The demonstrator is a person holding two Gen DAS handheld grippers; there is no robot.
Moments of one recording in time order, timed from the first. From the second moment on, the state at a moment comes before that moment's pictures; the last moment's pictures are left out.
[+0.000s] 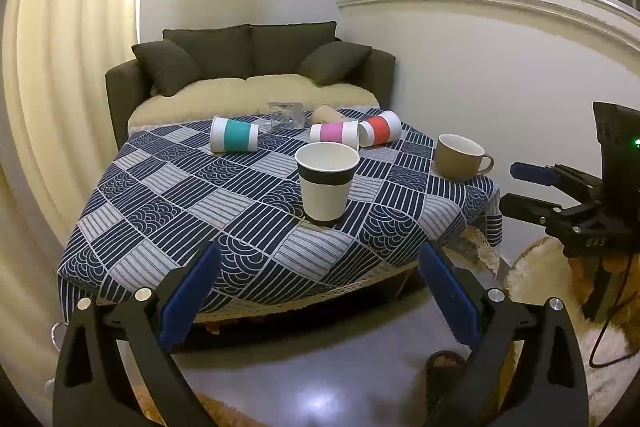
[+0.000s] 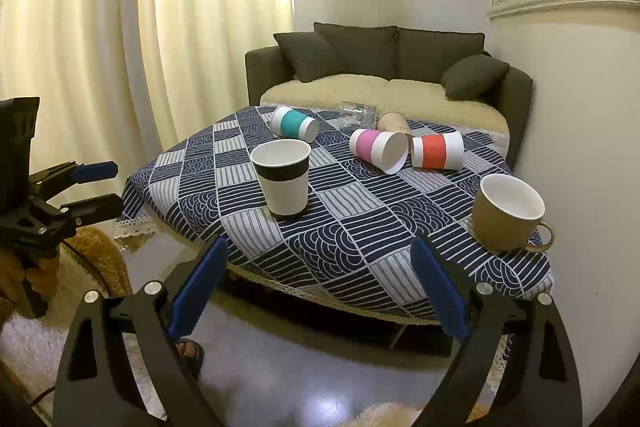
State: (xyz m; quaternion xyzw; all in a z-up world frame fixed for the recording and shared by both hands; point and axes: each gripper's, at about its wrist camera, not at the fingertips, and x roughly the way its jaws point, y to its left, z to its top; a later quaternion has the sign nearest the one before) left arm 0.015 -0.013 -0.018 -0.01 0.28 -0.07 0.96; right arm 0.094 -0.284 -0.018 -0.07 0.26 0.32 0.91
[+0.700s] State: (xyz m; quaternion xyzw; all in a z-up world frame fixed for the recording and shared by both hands) left arm 0.014 -0.013 -0.019 -0.01 0.28 -0.07 0.96; right arm 0.094 -0.282 -0.017 -0.07 0.26 0.32 0.91
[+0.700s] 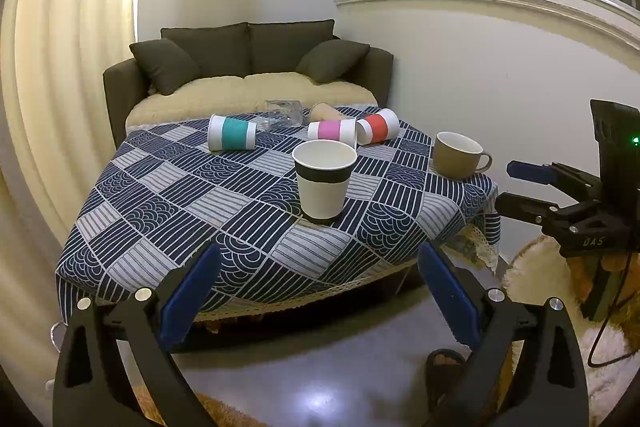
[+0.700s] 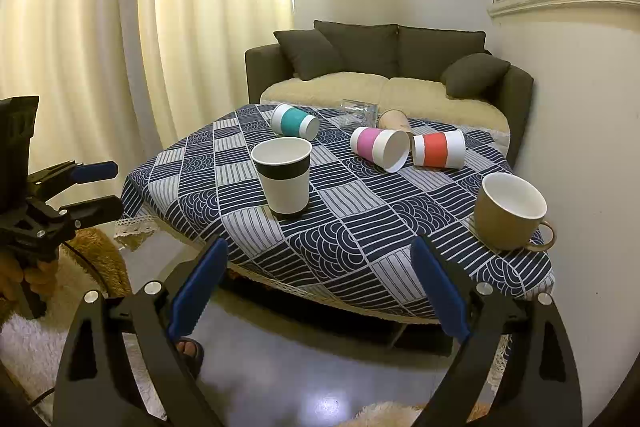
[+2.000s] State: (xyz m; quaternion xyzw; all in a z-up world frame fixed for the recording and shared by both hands) left arm 0.015 -0.013 -0.020 -0.01 0.28 -0.07 0.96; right arm 0.095 -0.281 -0.019 -0.07 0.26 0.32 0.91
